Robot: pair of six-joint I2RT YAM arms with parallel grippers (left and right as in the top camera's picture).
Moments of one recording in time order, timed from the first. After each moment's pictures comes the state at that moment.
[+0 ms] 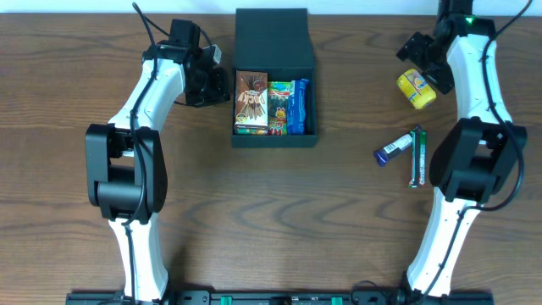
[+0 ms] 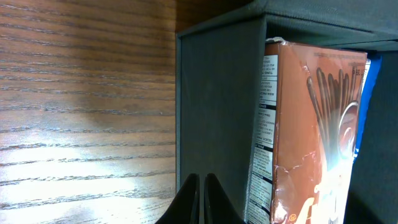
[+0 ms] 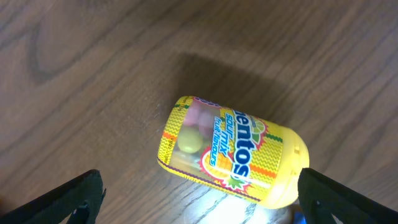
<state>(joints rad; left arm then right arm) -0.13 2.17 1.74 -0.84 0.44 -0.25 -0.14 2.37 2.21 -1.09 0.06 0.64</state>
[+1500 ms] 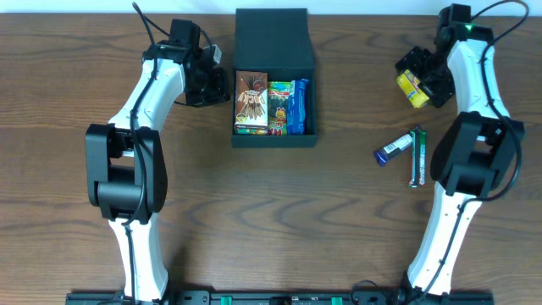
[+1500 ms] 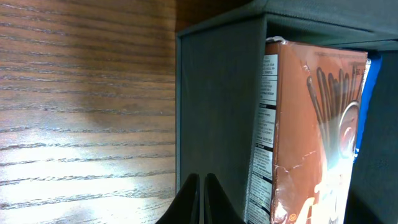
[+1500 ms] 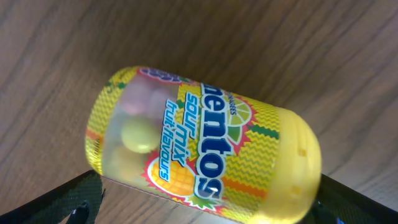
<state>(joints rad) -0.13 2.17 1.74 -0.84 0.44 -0.25 -0.17 2.46 2.21 -1.14 -0.04 0.69</state>
